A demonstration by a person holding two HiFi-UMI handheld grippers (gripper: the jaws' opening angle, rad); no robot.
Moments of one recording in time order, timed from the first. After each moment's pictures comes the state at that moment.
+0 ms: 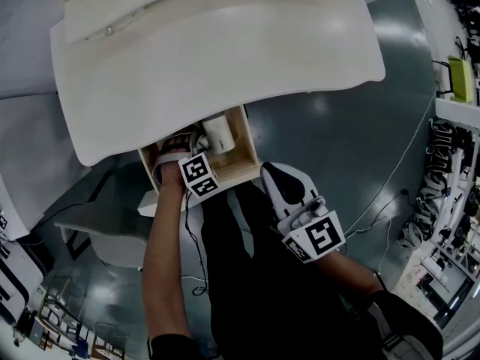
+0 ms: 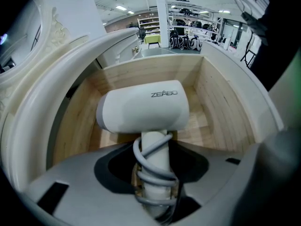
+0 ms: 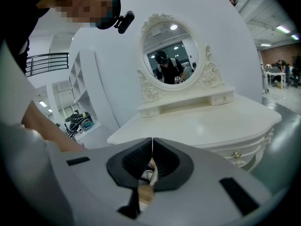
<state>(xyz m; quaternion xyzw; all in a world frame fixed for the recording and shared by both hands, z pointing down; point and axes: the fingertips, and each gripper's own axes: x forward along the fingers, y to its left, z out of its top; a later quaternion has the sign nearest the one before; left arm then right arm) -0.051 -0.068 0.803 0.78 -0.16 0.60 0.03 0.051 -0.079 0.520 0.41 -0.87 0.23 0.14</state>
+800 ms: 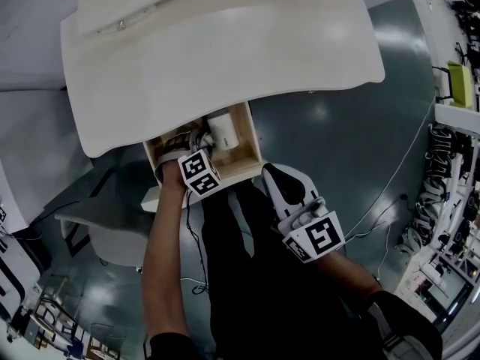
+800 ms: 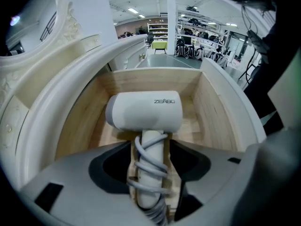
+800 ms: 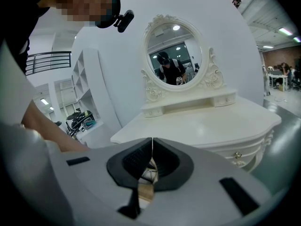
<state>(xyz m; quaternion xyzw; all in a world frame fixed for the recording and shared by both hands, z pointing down) -0.052 -0.058 0.787 0.80 -0.18 0.56 0.08 0.041 -0.063 0.512 0.41 -0.88 0.22 0.14</state>
